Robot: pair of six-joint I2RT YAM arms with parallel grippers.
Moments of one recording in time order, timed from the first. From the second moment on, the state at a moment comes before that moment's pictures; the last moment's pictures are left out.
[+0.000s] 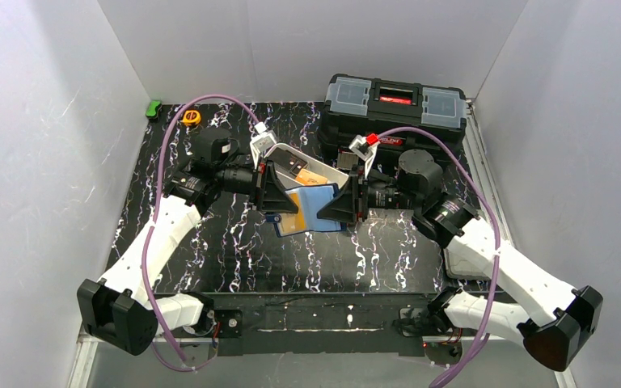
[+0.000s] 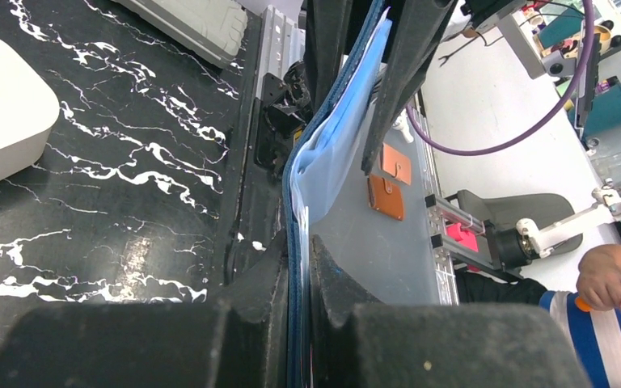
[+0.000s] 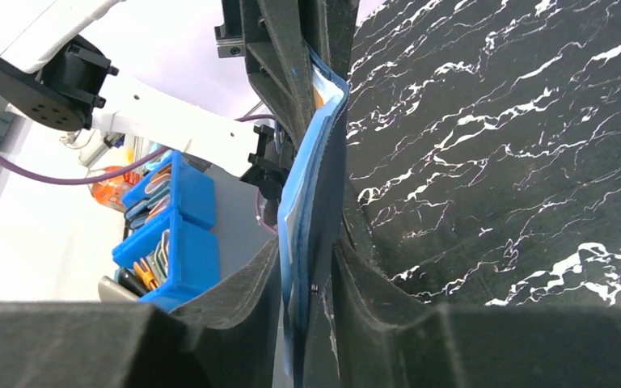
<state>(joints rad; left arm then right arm) -0.37 1.19 1.13 -0.48 1.26 -0.18 0.74 1.04 1.00 -0.13 -0.71 0.53</state>
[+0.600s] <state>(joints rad) -0.37 1.21 1.12 -0.33 1.28 -0.35 0.60 0.92 0.95 -0.09 -0.84 0.56</state>
